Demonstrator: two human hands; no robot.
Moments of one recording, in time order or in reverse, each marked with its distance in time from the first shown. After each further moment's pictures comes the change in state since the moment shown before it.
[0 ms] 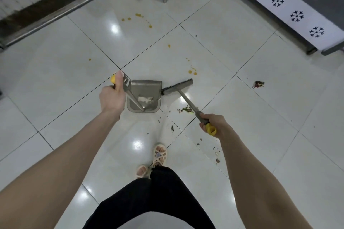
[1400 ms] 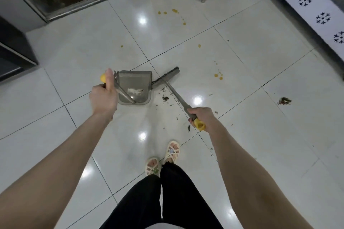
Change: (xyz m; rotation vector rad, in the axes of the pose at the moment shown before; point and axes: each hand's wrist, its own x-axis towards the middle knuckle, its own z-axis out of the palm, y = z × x) left_hand 0.021 -0.068 -0.130 -0.075 0.245 -0.058; right_hand -0.012 0.022 0.164 -0.228 -0.106 -0.010
